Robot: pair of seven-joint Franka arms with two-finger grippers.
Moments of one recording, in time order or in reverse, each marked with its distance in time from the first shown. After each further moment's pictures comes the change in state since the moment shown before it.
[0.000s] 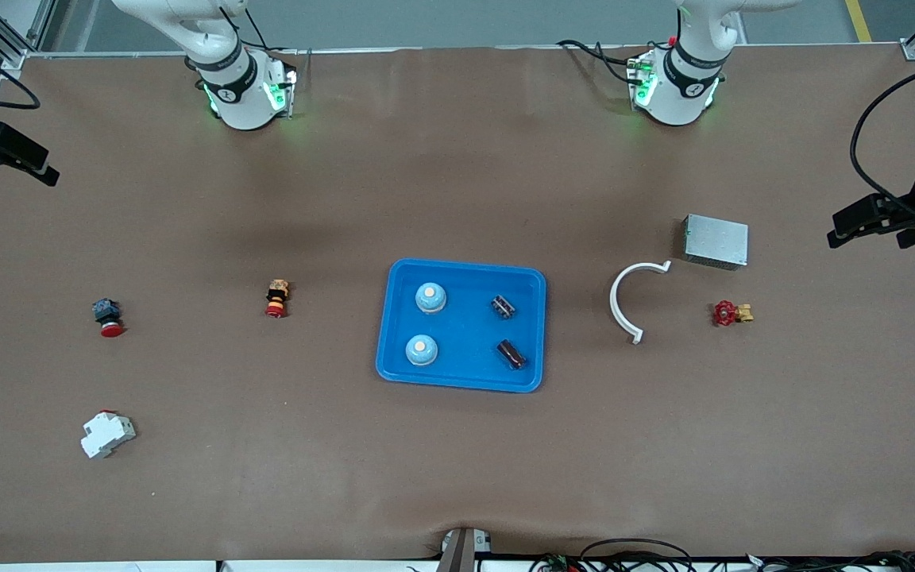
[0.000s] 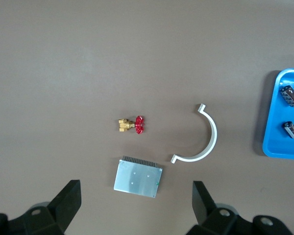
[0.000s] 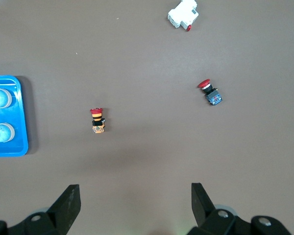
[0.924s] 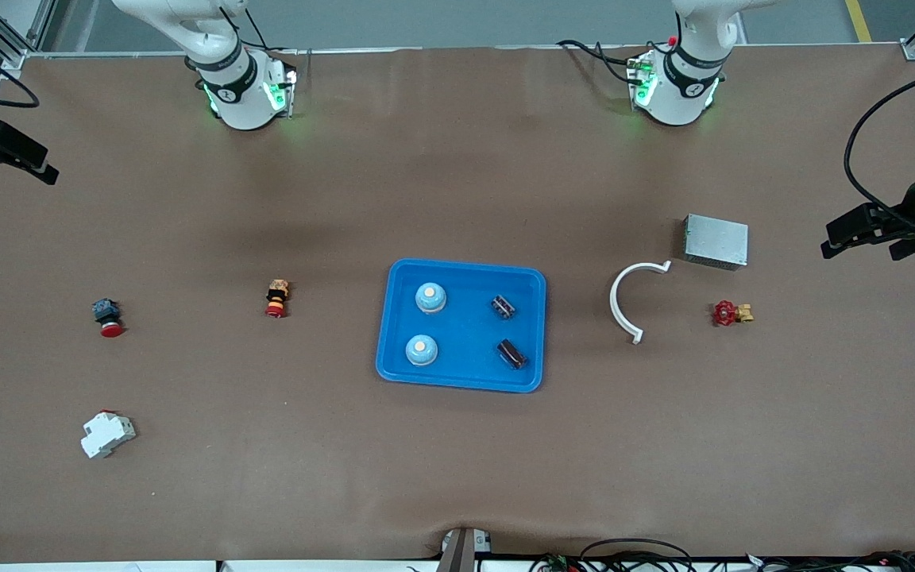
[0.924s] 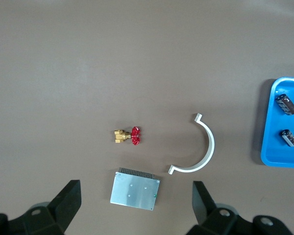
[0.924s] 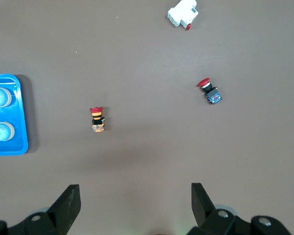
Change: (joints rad) left arm 0.151 0.004 -0.163 -0.056 0.000 0.096 0.003; right arm 0.000 0.000 0.000 0.003 -0.001 -0.009 0.000
